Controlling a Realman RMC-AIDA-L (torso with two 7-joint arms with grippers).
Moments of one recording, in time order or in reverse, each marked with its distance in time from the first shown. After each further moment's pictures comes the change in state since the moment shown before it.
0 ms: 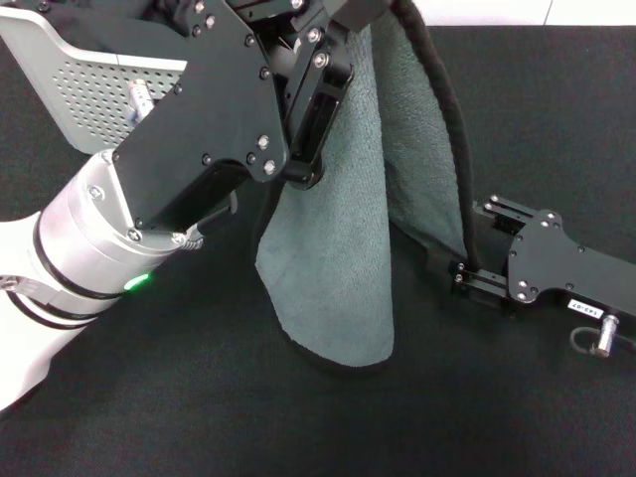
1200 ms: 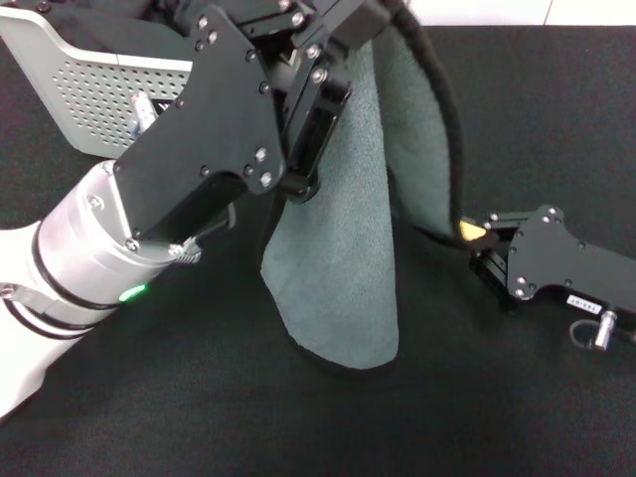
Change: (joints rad) left arm 0.013 0.002 0.008 -0.008 0.006 0.000 -0.033; right arm -0.004 0.001 0.003 -0.015 0.003 -0.021 -0.046
